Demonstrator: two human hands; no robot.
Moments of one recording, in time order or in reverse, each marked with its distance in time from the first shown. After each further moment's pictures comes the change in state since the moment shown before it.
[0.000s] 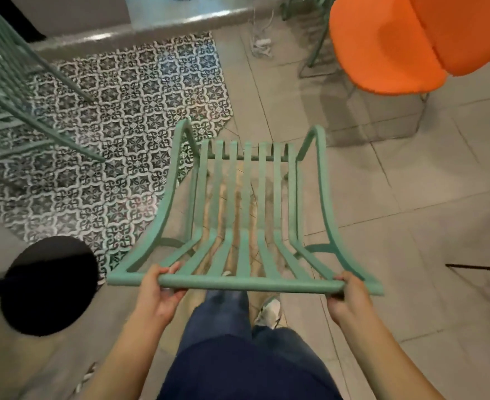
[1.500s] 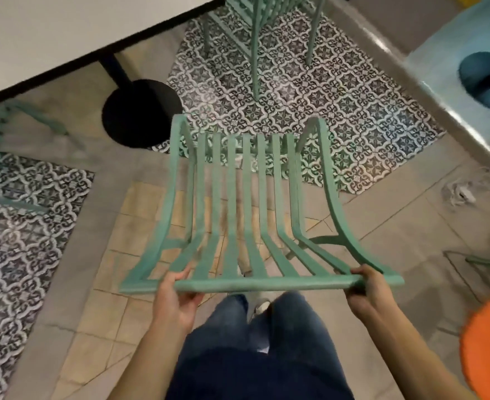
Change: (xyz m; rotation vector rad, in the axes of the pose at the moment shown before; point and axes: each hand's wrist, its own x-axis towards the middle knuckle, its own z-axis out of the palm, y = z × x) left_hand -0.013 -0.102 0.212 -1.193 0.434 0.191; right_hand 0.038 -0.138 0.379 -1.110 -0.605 0.019
